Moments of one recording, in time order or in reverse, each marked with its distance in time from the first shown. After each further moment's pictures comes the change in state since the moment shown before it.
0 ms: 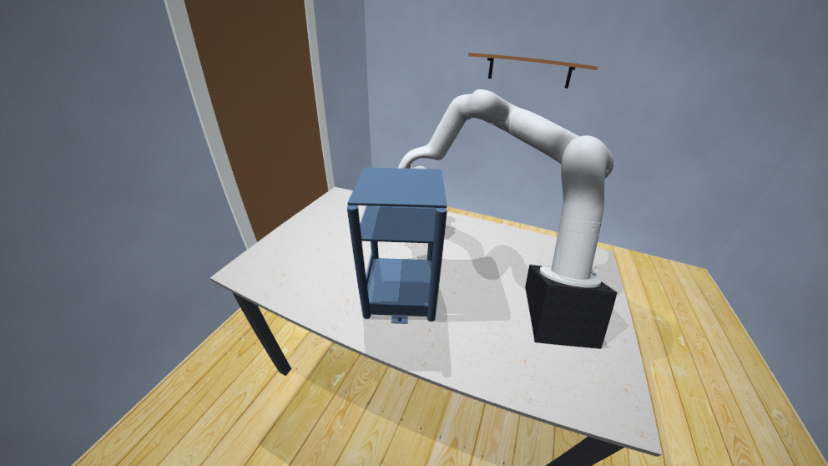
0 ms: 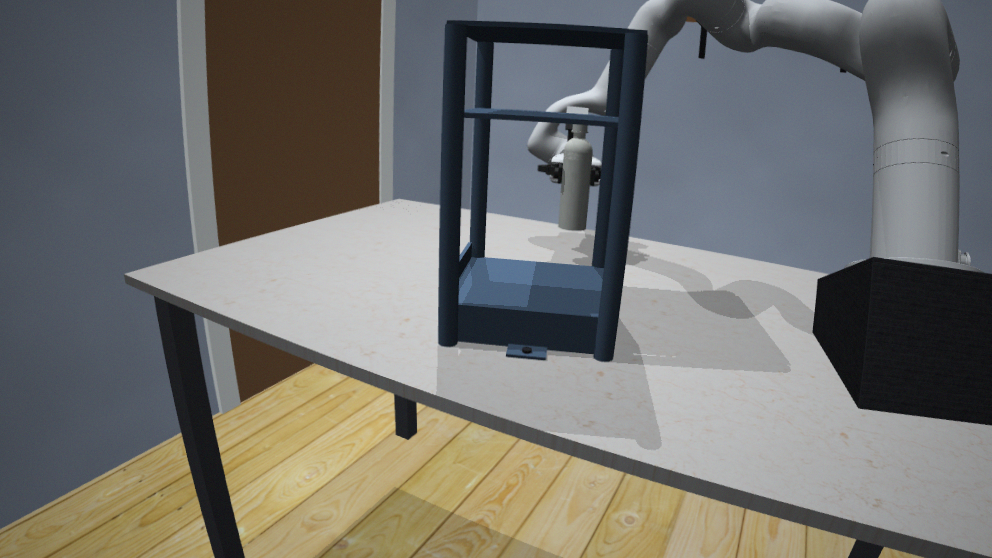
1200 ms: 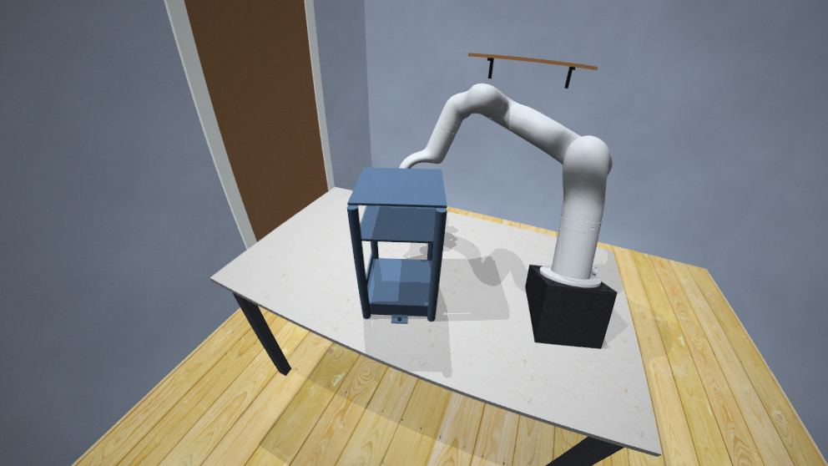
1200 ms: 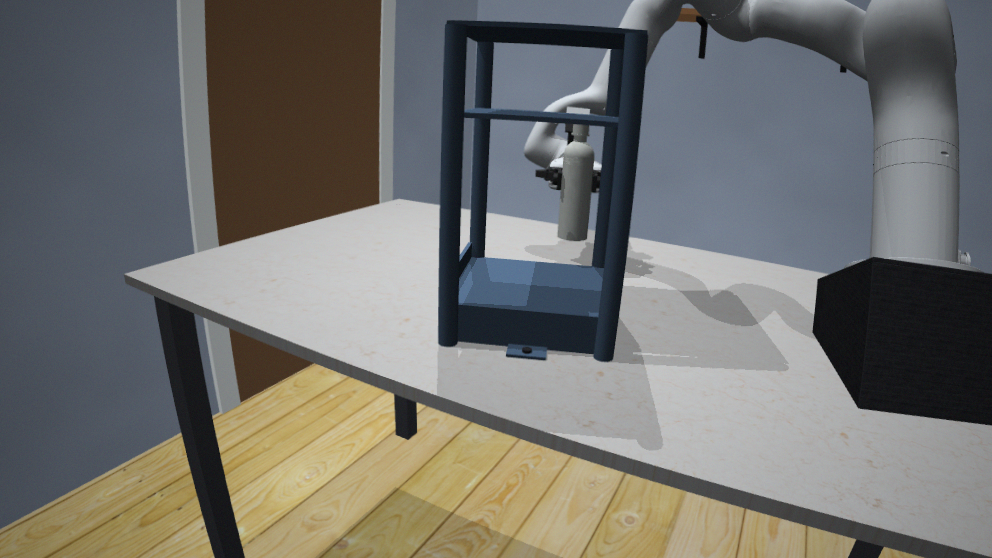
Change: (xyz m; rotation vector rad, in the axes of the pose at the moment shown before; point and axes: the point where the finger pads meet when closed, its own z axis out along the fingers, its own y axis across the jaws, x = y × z) arm 0.000 0.000 0.075 0.000 0.000 0.000
